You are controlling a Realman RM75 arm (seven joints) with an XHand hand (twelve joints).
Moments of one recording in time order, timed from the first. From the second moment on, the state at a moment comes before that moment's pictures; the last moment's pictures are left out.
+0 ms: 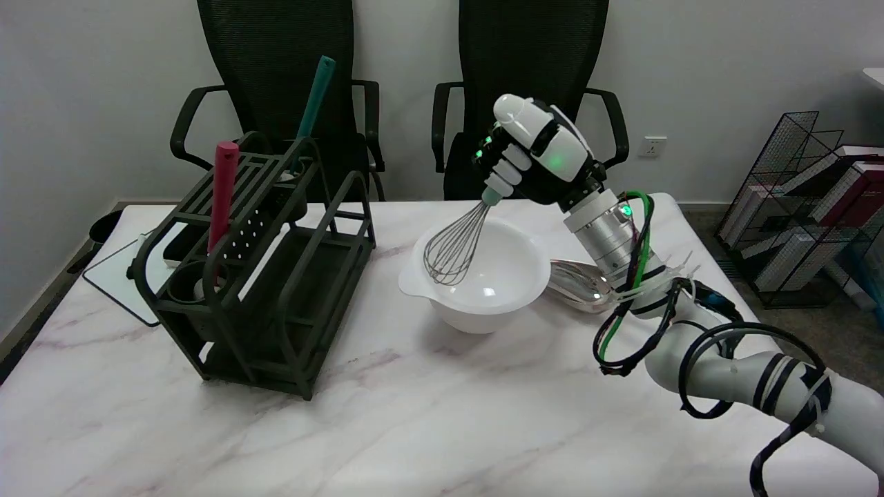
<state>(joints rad) 0.26 -0.86 0.93 -1.33 -2.43 0.88 1.94</state>
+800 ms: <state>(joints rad) 0.32 -0.88 0.90 -1.13 -2.48 0.84 1.94</state>
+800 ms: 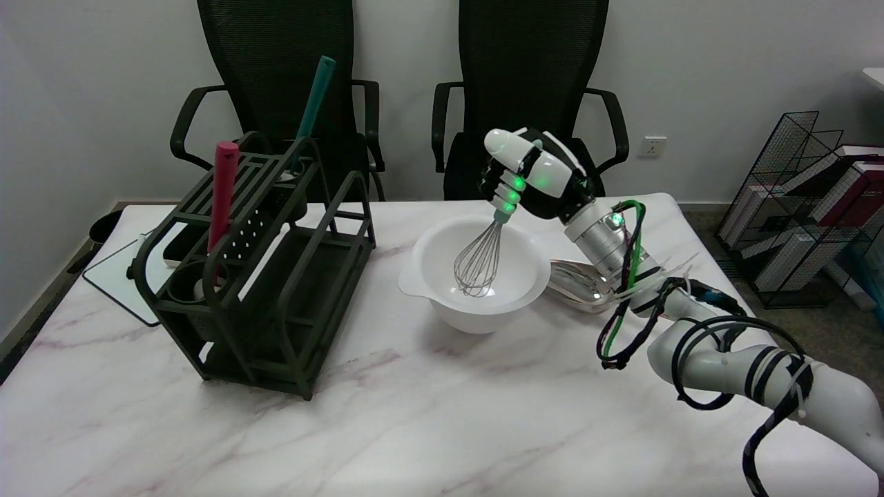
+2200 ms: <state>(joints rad) 0.44 -0.94 0.87 -1.04 -2.49 0.66 1.76</state>
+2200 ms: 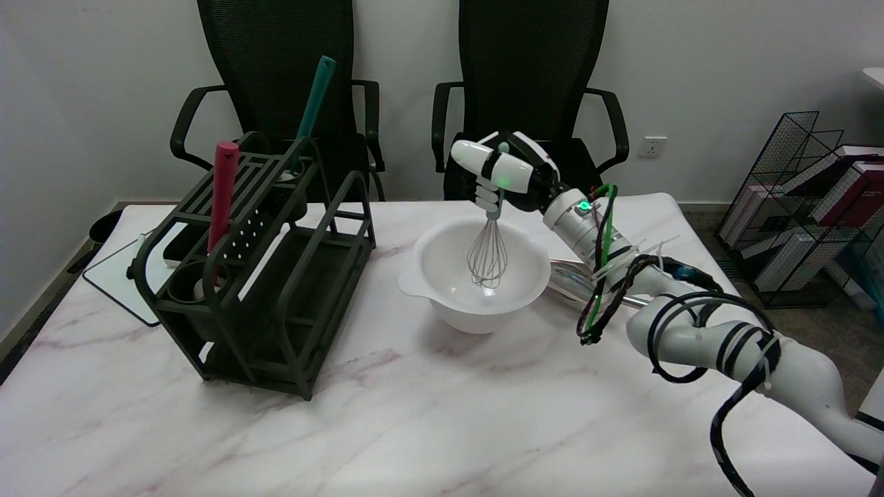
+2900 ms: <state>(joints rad) 0.20 -0.87 1.03 -1.30 -2.49 0.56 1.75</state>
